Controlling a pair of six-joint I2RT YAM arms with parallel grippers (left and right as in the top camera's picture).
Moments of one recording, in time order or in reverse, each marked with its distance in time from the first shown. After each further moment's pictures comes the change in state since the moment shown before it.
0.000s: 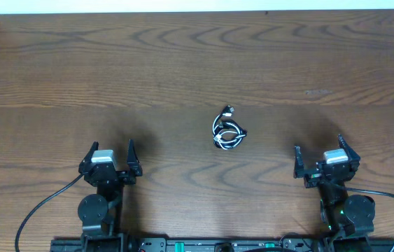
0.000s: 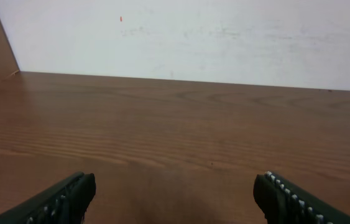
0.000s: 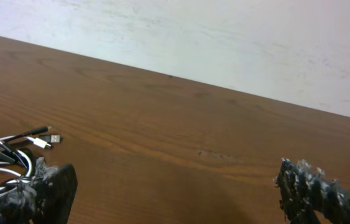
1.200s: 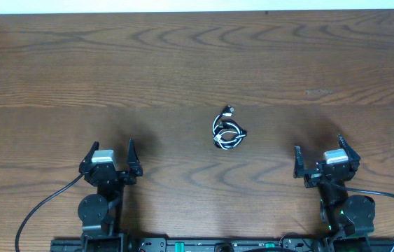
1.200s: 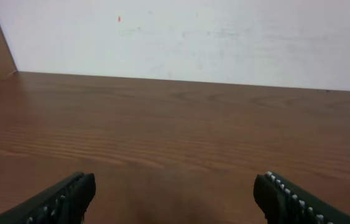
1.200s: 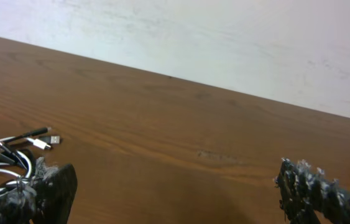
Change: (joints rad) left arm 0.000 0.000 0.000 0.002 0.008 -0.009; right arm 0.000 0.000 0.000 0.008 0.001 0.002
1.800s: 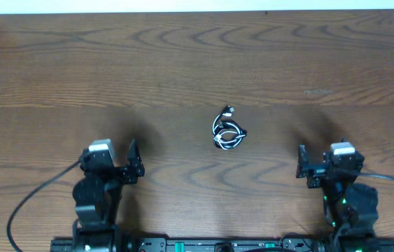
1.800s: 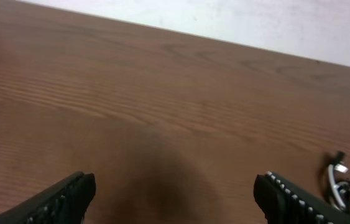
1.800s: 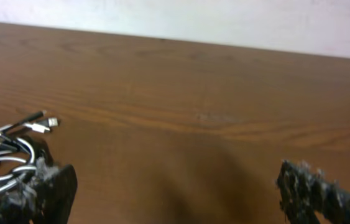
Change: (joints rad) left arm 0.000 0.309 0.226 -0.168 0.055 -0.123; right arm 0.000 0.212 0.184 -0.186 0.063 0.124
